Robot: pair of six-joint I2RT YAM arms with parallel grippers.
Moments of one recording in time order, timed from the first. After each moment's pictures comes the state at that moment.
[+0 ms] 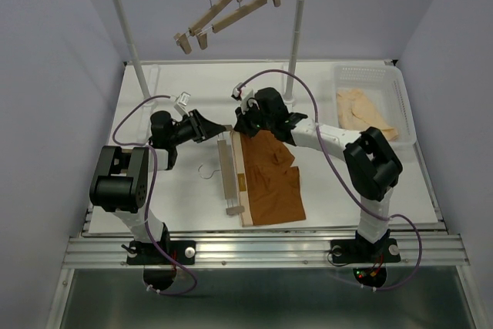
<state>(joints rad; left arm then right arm) -0.08 1.67 0.61 0.86 0.87 -0.79 0.70 1.91 1.36 0.06 -0.26 -0.03</state>
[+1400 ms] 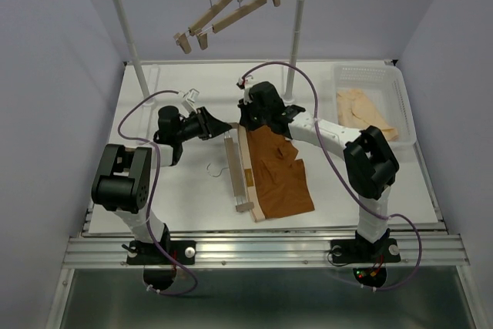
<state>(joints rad) -0.15 1.67 0.67 0.74 0.82 -0.71 0.71 1.94 1.49 -0.13 -0.02 0.18</state>
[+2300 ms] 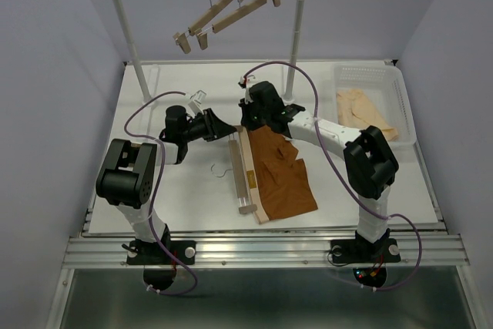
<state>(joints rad) -0.20 1.72 0.70 0.70 0.78 -0.69 0.71 1.94 1.51 -0.17 0.01 0.23</state>
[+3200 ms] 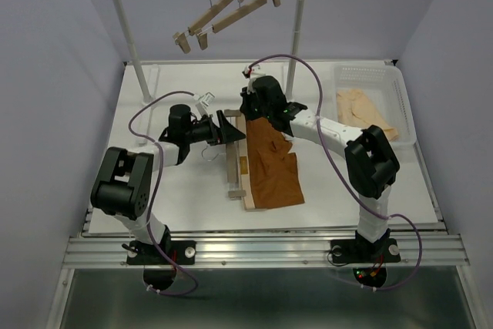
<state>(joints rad) -0.24 1.64 0.71 0.55 0.87 -0.66 0.69 1.94 1.51 -0.02 0.06 0.24</state>
